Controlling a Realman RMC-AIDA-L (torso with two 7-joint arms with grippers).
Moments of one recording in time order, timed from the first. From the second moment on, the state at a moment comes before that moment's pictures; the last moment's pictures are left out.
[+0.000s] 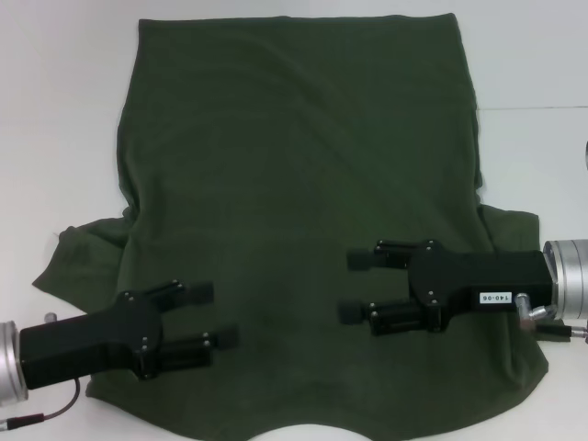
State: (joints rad) left arm -0.44 -2.15 0.41 0.64 2.14 1.80 -1.40; right arm 0.60 2.06 -0.81 -0.52 -1.90 -1.65 1.42
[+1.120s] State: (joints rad) left arm -0.45 -2.13 0.11 0.60 2.13 1.18 -1.53; right arm 0.60 2.09 -0.75 -0.49 -1.86 -1.63 1.45
